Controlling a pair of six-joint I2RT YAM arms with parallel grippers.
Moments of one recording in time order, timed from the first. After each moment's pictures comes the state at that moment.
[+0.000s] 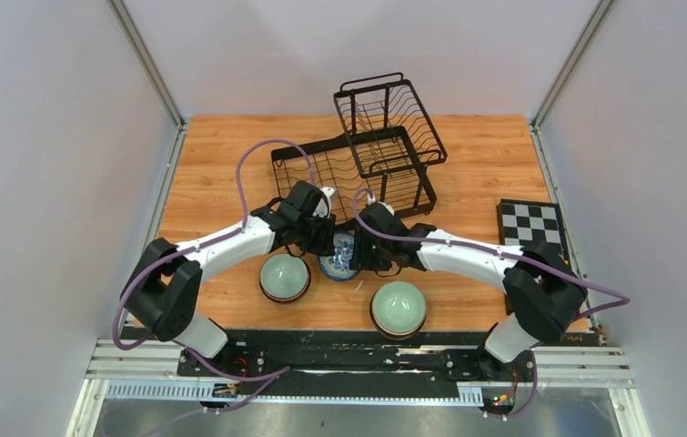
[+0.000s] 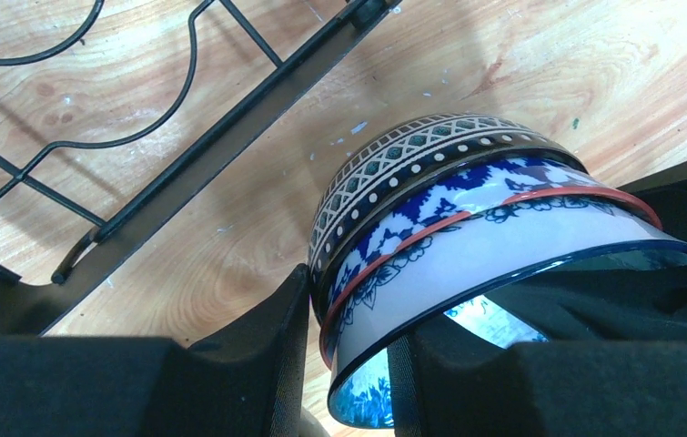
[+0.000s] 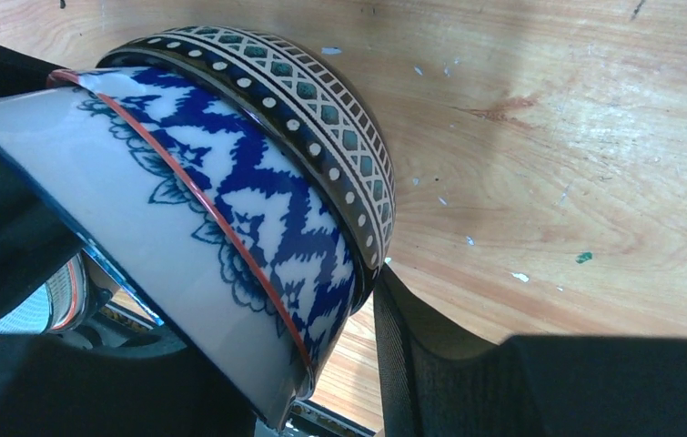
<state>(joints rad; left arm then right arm) -0.63 1.52 0.92 -0.35 0.18 -0.35 0.87 1.56 0.94 -0.32 0.00 0.79</state>
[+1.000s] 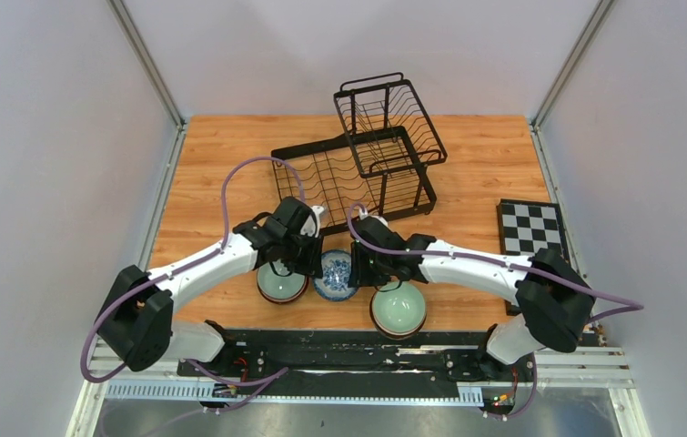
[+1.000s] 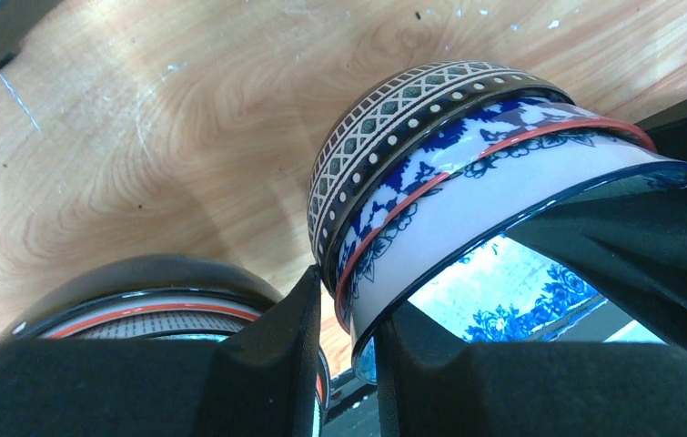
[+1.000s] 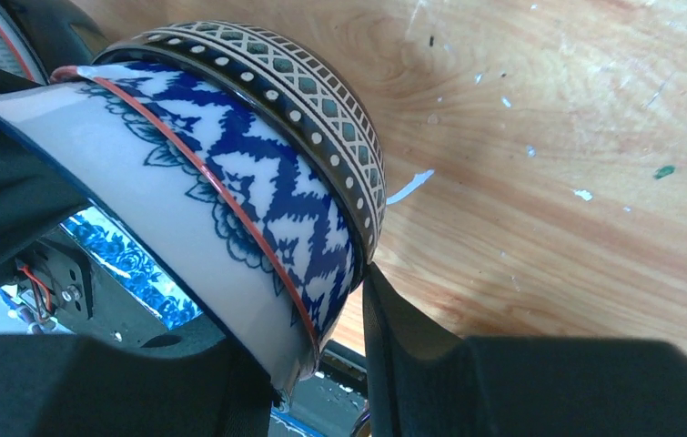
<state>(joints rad) -0.65 1.33 0.80 -0.48 0.25 -0.39 0.96 1.49 0.91 -0.38 -0.02 0.79</state>
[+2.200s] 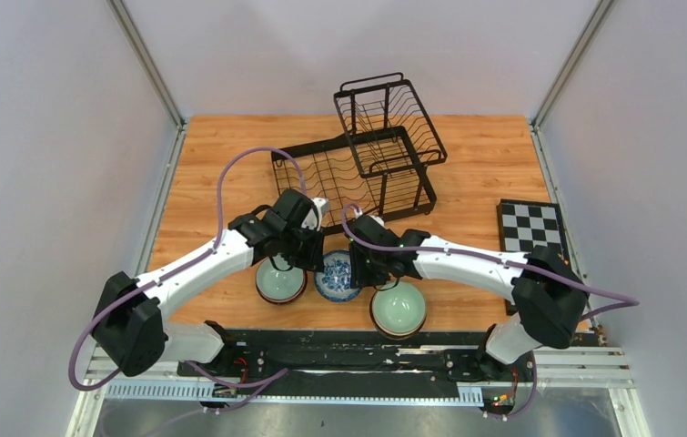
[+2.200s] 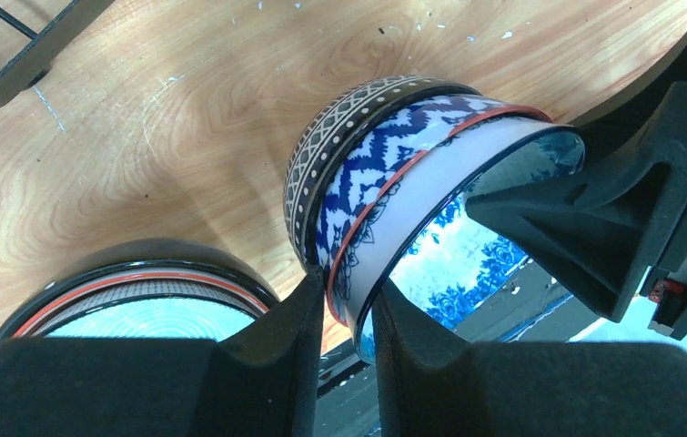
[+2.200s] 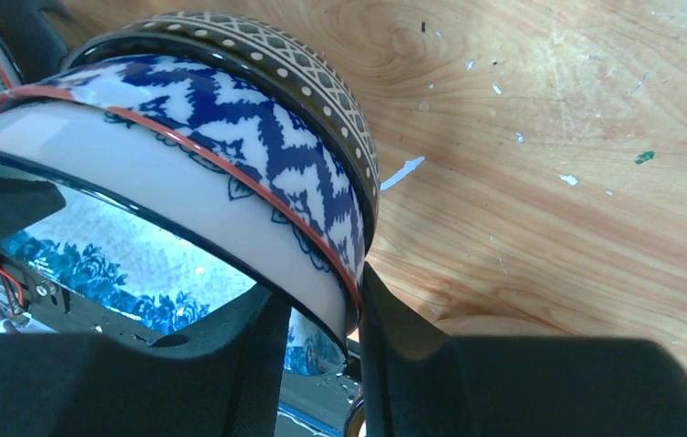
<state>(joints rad) -0.68 1.29 0.90 -0.61 0.21 -0.39 0.99 1.51 0.98 -0.49 0.00 0.78</state>
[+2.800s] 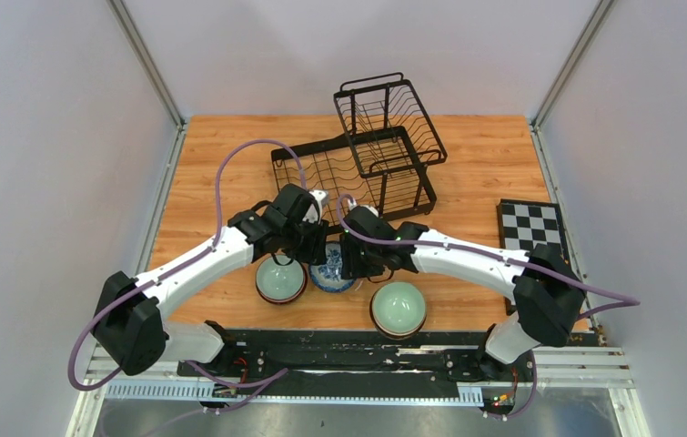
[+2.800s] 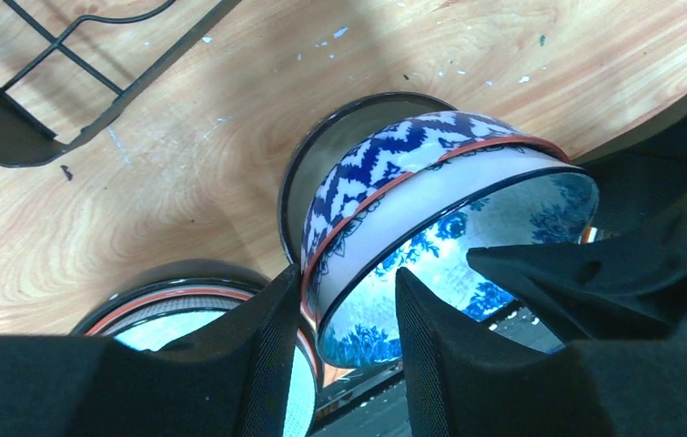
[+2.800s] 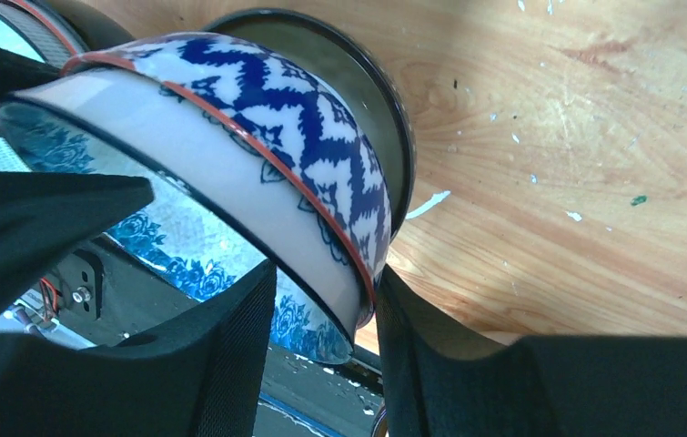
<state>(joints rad) -0.68 1.29 0.94 -0.60 0.13 -0.36 0.98 1.54 1.06 -0.51 0.02 0.74</state>
